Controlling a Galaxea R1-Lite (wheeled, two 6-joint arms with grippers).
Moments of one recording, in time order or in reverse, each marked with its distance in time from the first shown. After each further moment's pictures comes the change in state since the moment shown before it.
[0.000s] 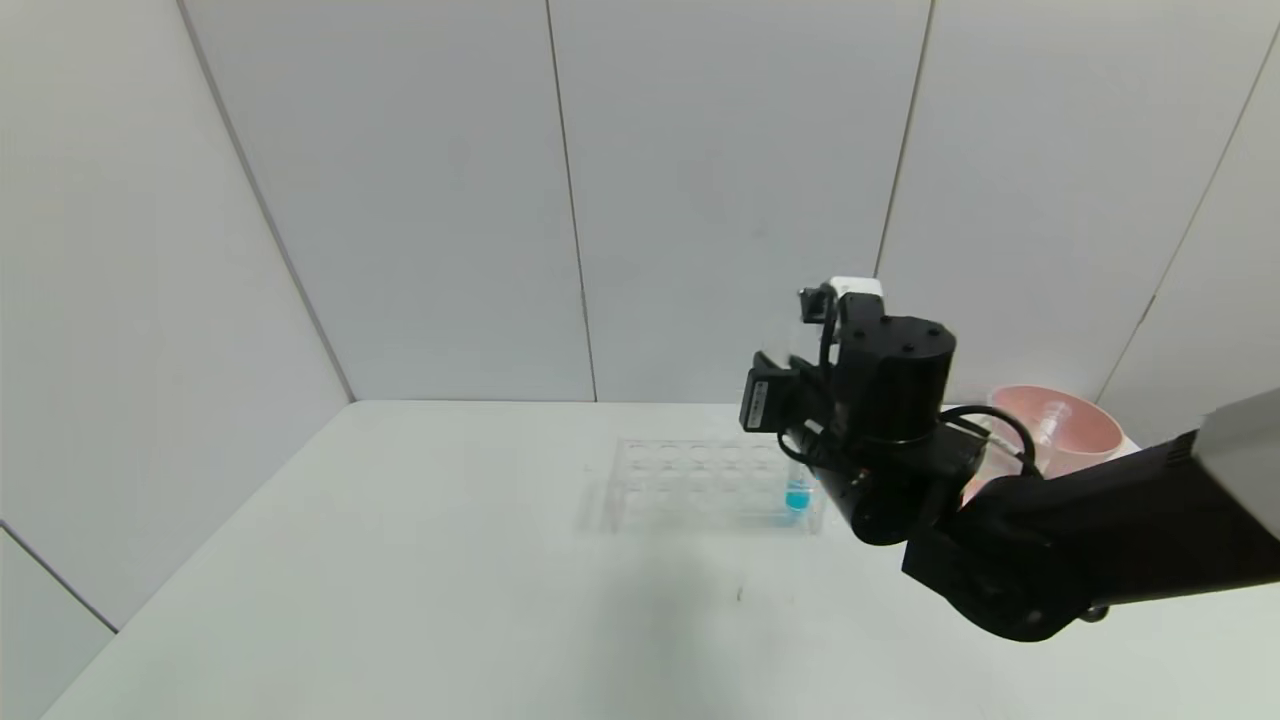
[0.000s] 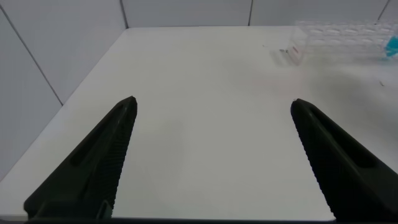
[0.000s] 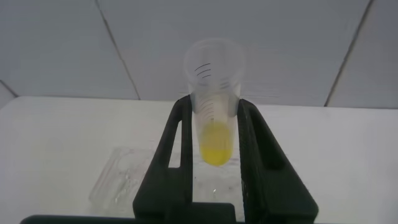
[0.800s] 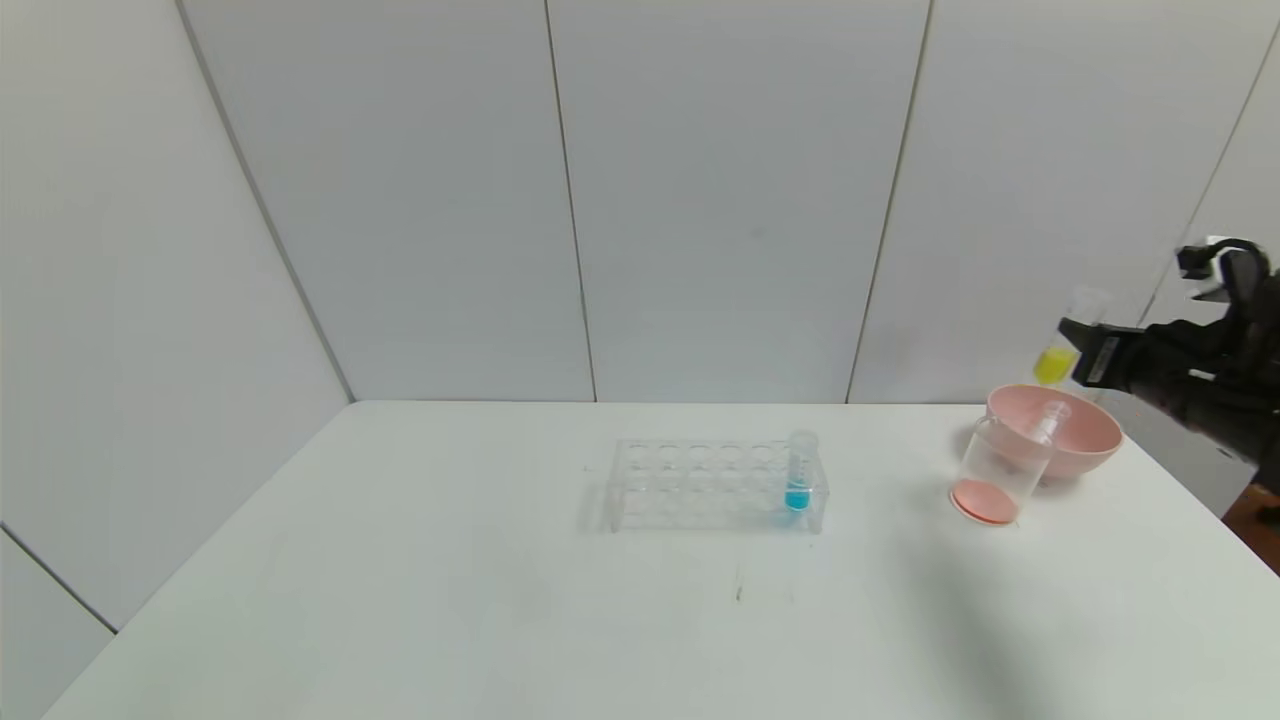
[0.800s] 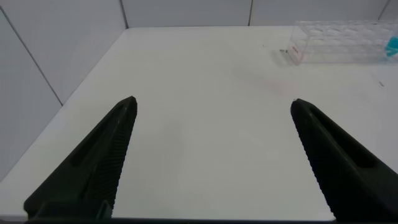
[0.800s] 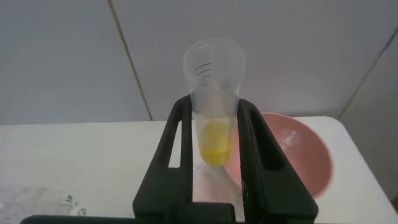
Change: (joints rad) left arm 0.000 0.000 0.000 0.000 0.000 0.000; right arm -0.777 -0.221 0.244 -0.008 0.611 -0.106
